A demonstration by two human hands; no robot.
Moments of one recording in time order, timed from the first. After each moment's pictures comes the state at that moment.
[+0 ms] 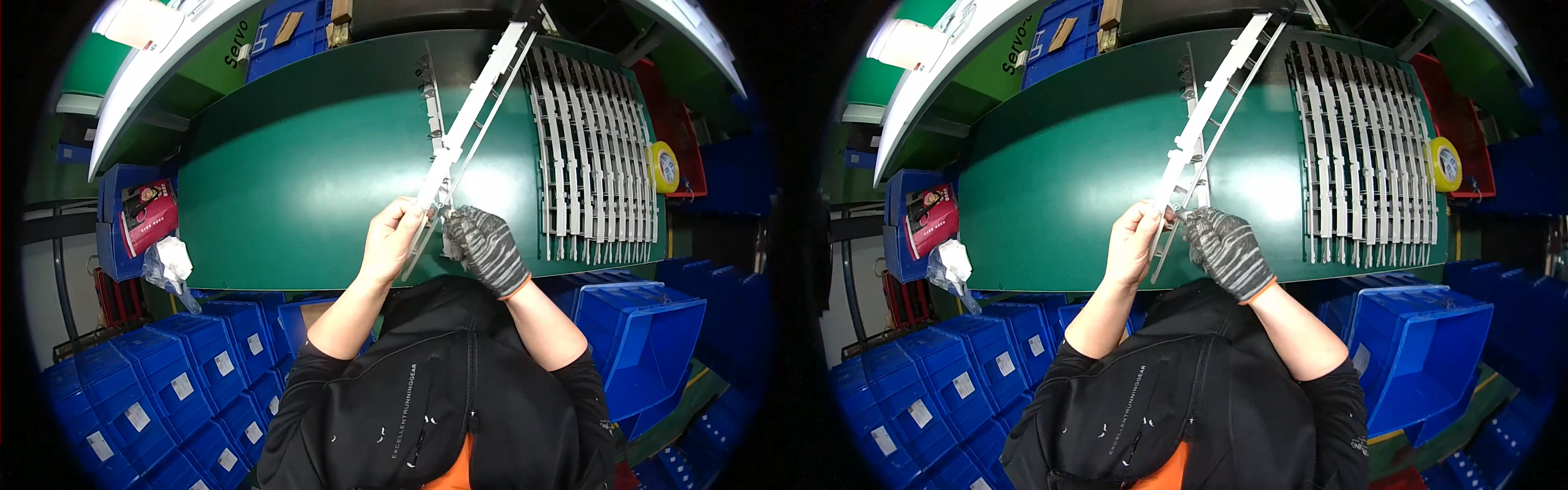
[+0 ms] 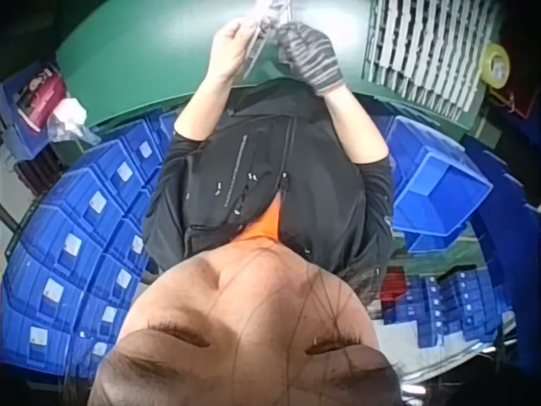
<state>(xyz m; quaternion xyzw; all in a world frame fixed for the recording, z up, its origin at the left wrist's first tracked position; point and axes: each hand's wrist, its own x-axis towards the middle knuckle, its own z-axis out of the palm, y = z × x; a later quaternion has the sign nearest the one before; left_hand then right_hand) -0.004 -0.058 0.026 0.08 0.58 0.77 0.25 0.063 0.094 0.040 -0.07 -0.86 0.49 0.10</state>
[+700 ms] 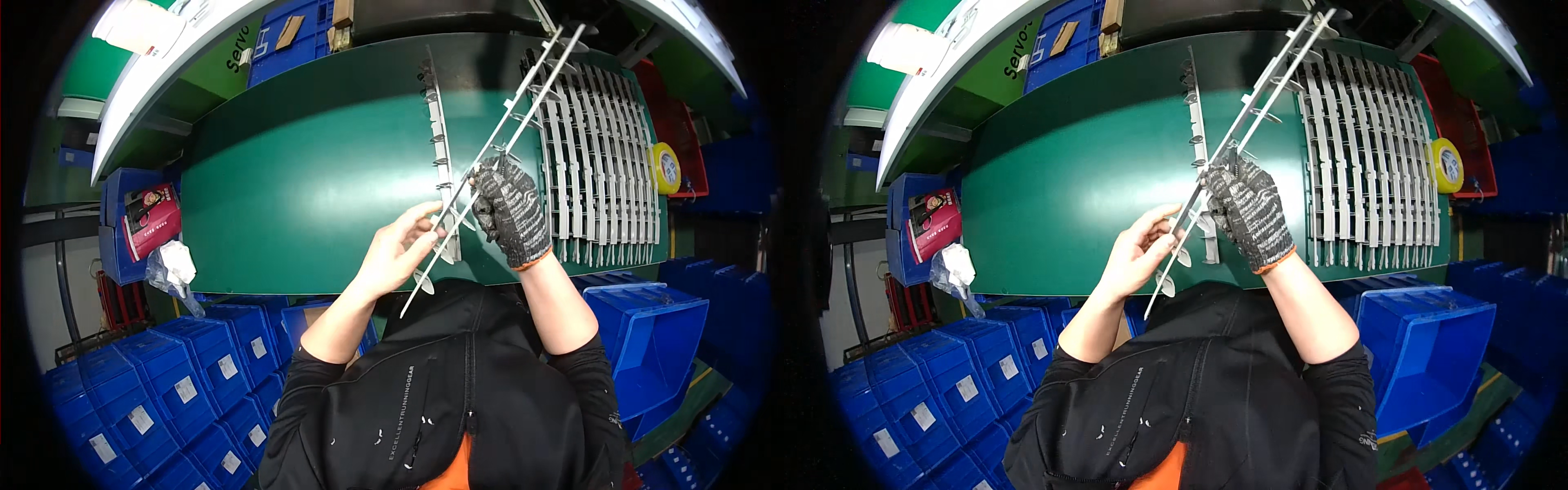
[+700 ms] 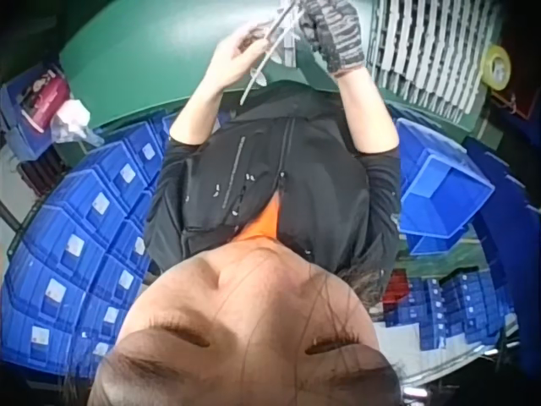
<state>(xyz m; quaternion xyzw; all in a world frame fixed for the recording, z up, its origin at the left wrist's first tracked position) -0.005 -0.068 0.052 0.19 0.66 0.65 0.32 0.027 0.119 0.078 -0.19 -0.51 0.84 0.02</state>
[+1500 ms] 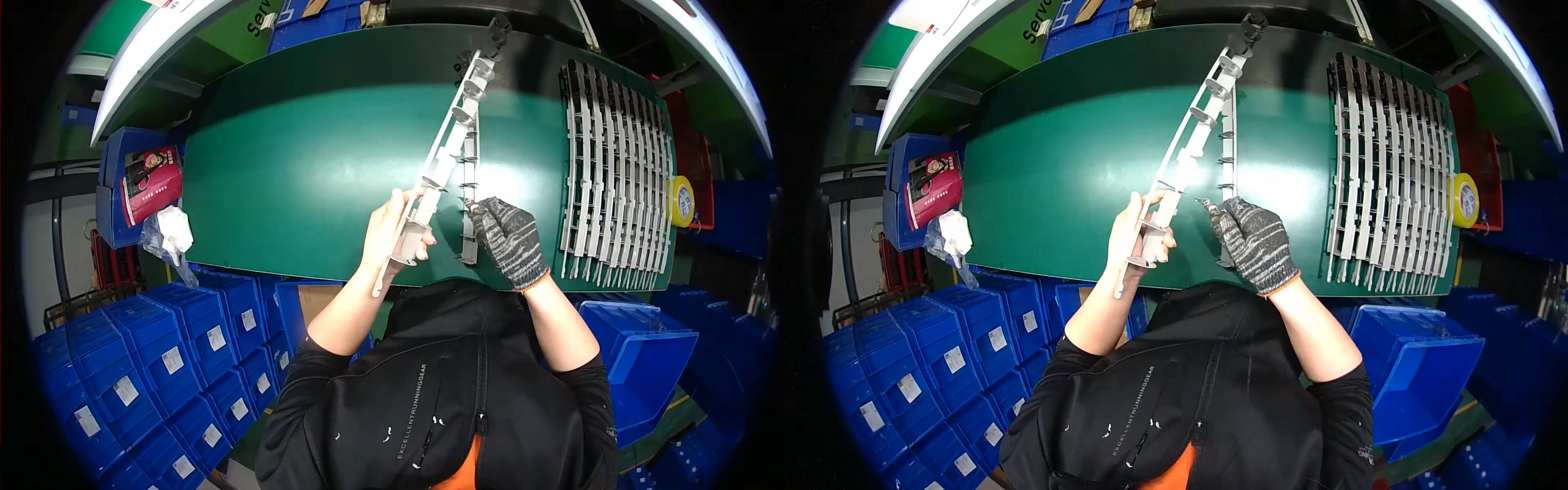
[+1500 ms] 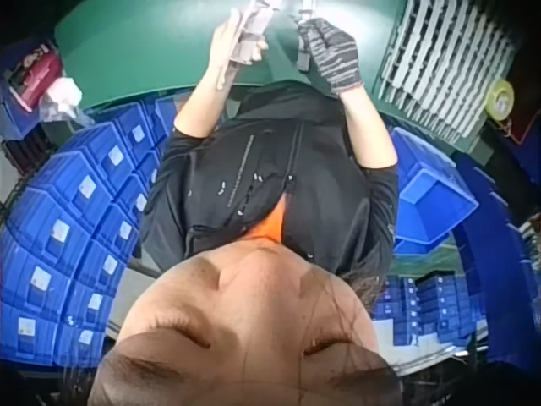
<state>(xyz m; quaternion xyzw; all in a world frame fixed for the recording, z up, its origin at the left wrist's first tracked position) -0.026 -0.088 0.024 -0.12 0.48 0.81 0.32 0.031 0.104 0.035 -0.01 -0.88 0.48 -0.04</state>
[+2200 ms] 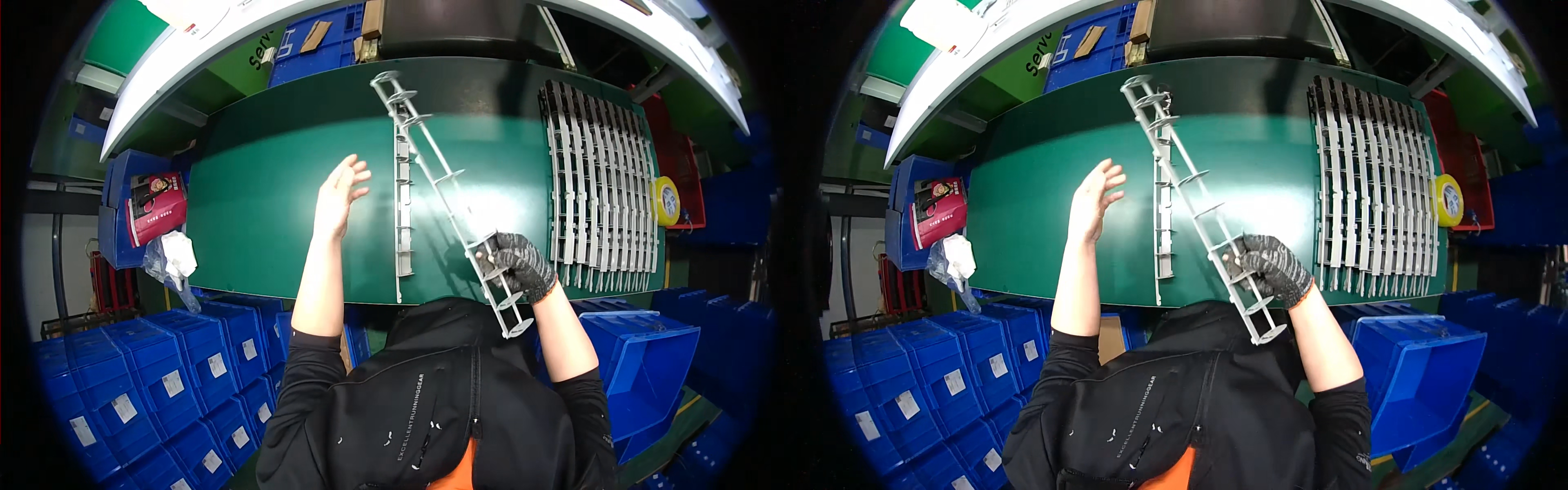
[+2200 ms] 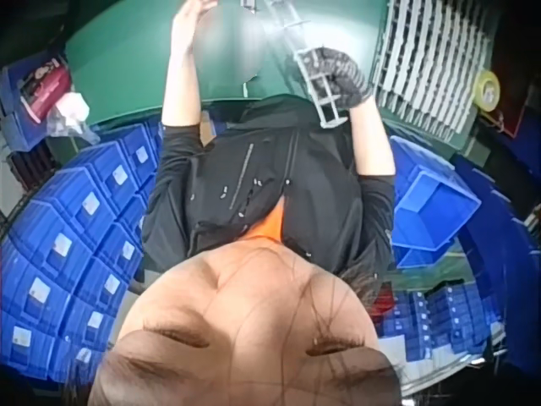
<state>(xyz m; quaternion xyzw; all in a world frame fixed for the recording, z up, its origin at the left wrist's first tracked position) -0.116 -0.131 0.010 0.01 0.67 0.73 0.14 0.060 0.129 0.017 -0.14 -0.43 0.87 -0.20</state>
